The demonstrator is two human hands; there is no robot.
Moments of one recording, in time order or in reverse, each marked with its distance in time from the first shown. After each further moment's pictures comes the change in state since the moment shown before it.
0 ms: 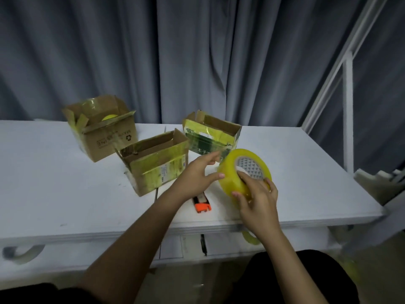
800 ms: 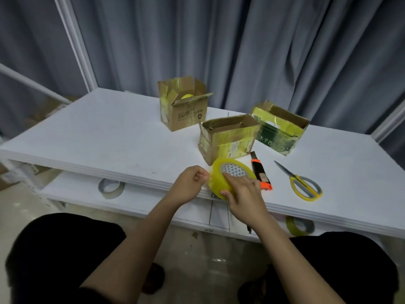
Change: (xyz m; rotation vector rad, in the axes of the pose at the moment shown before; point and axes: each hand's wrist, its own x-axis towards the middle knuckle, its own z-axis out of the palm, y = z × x) left_hand -0.173 -0.074 -0.096 -0.034 0.272 -0.320; right_hand -0.057 -0.126 0.087 -0.075 -0.391 -0.341
